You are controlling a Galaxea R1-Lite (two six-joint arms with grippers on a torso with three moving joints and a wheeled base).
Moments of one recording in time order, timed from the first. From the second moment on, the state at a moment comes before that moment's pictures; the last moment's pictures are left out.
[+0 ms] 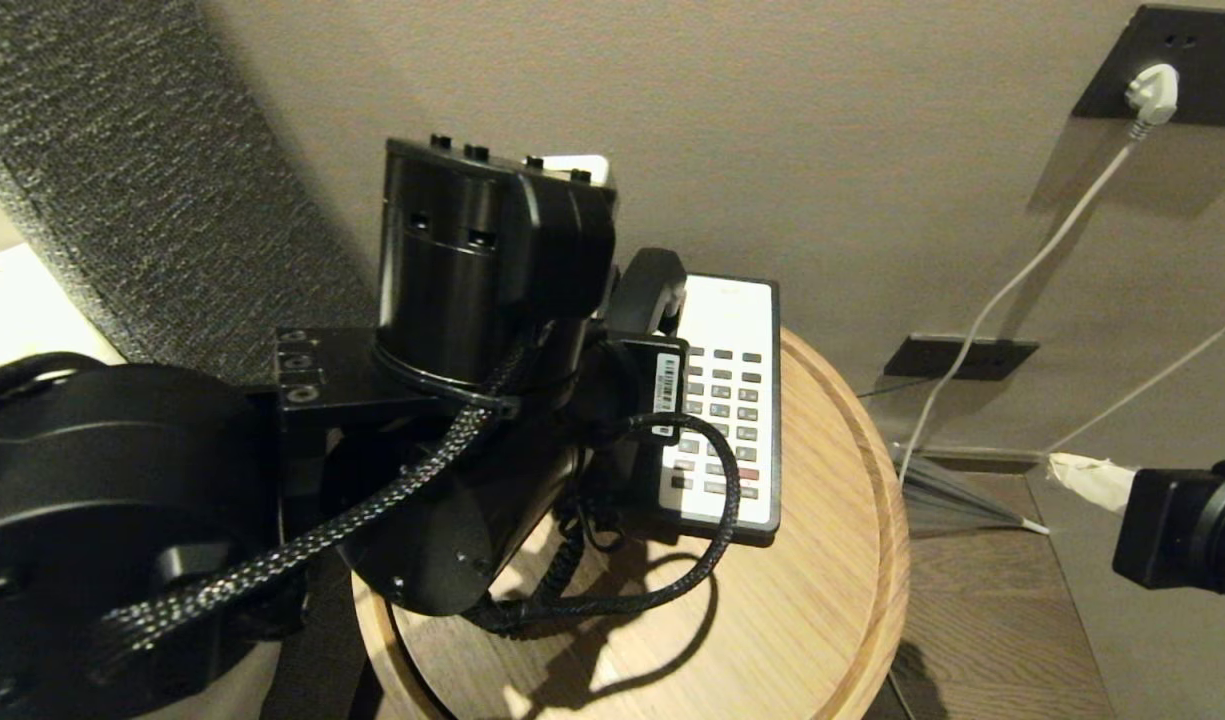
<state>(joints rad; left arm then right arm) -1.01 1.66 -1.19 -0.21 0.64 -0.20 0.62 1.09 -0.61 -0.08 -0.43 0.31</state>
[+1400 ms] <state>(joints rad) -0.94 1.76 -1.29 -0.09 0.65 -0.31 0.62 1.06 -0.57 -0.07 -0.43 0.31</state>
